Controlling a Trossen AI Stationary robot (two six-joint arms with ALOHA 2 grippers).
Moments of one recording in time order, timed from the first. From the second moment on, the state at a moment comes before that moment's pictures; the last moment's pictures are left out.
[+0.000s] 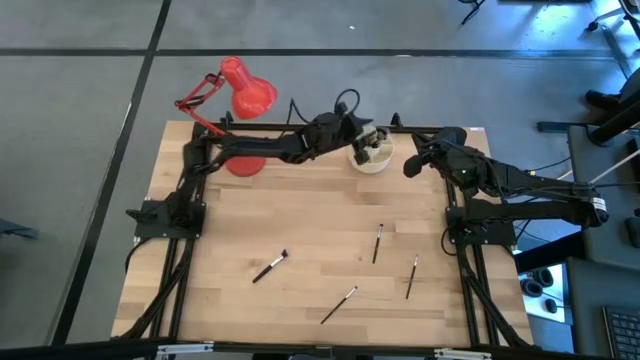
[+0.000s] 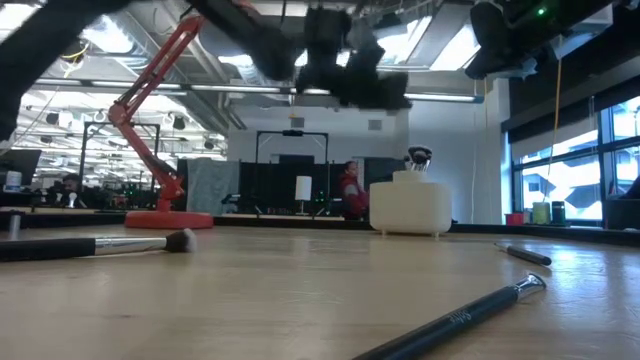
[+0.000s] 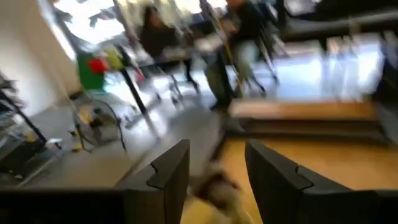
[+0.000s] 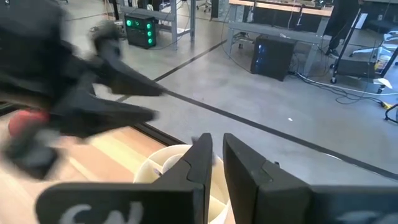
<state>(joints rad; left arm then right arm) 0.33 2.04 1.54 0.39 -0.16 0.25 -0.20 0.67 0.69 -0.32 0.79 0.23</state>
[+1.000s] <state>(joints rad) -0.20 1.93 1.41 -0.98 0.03 -0.78 -0.20 0.67 0.69 -0.33 0.71 0.26</state>
